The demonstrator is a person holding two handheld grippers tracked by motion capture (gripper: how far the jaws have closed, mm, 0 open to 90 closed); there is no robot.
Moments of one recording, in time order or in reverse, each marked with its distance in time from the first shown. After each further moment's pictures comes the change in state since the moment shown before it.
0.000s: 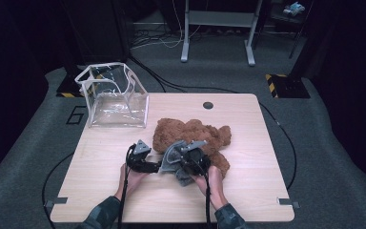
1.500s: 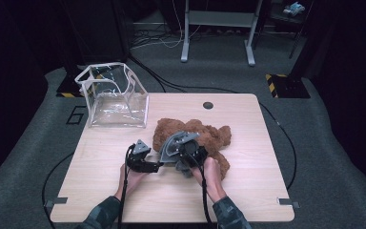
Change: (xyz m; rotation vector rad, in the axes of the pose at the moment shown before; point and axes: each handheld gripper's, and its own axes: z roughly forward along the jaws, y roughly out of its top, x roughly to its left) left arm 0.002 0.000 -0.001 -0.006 -0.001 0.002; right arm 0.002 0.029 -0.004 0.004 -0.119 -0.083
